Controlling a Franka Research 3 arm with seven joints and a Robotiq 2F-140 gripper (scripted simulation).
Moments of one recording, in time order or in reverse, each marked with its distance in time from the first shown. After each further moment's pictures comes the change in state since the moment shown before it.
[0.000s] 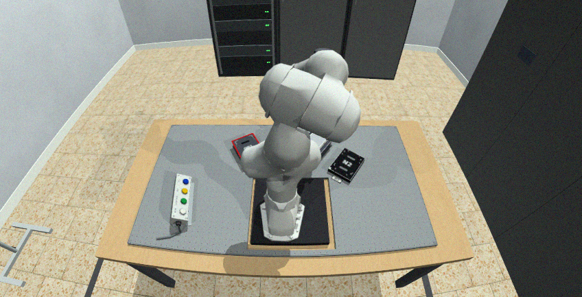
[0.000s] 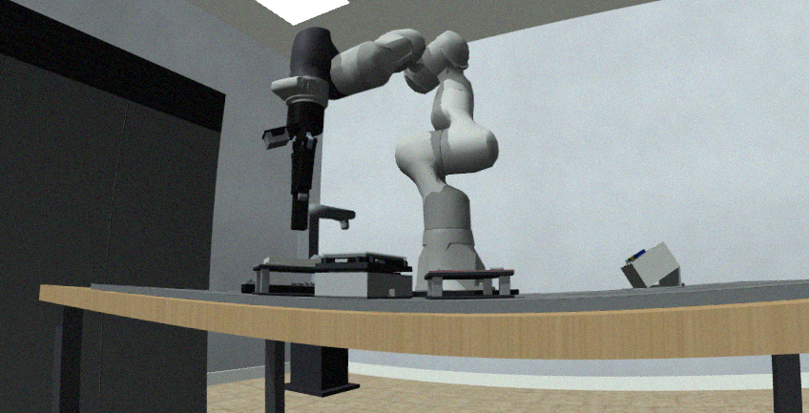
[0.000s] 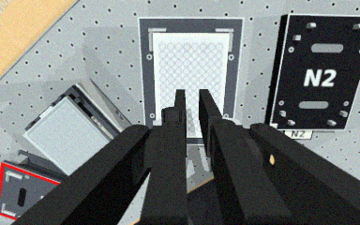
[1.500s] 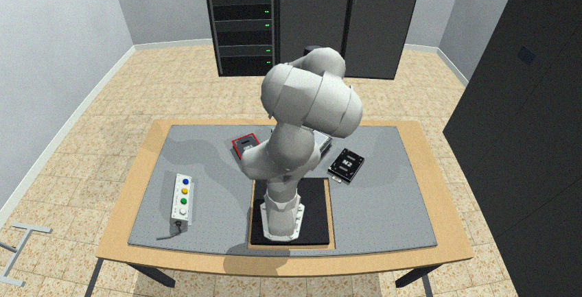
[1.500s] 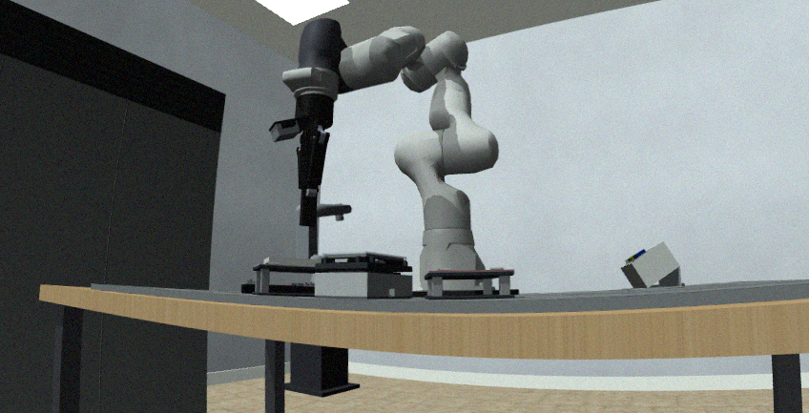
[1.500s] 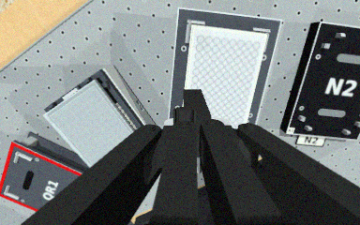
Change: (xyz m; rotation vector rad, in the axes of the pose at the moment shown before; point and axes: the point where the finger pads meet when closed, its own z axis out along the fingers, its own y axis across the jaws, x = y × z) arm -0.009 -0.037 -0.003 0.001 0.004 -0.100
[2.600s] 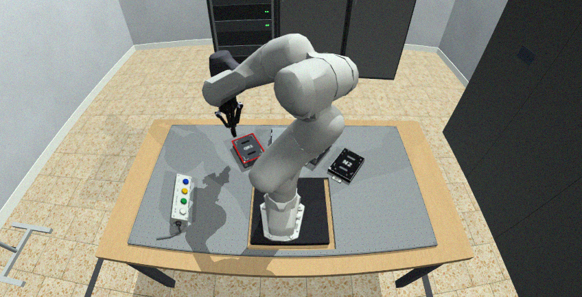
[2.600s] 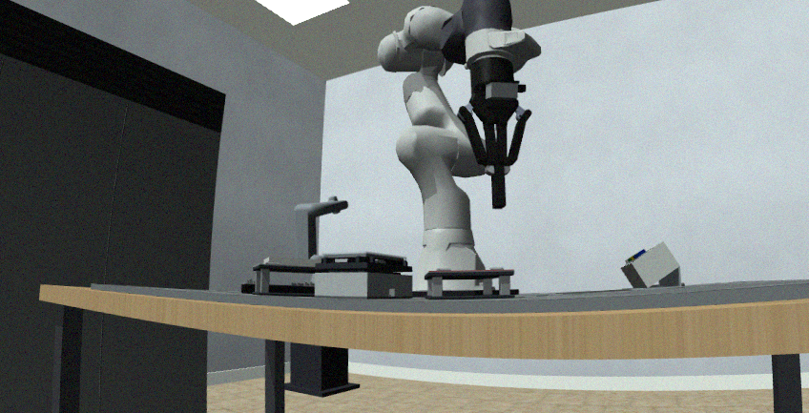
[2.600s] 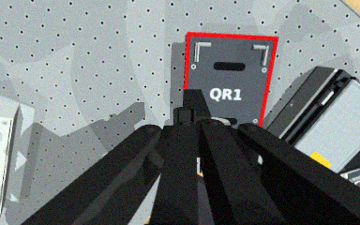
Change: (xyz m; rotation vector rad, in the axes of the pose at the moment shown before) arm -0.220 -0.272 -0.014 0.010 0.020 -1.095
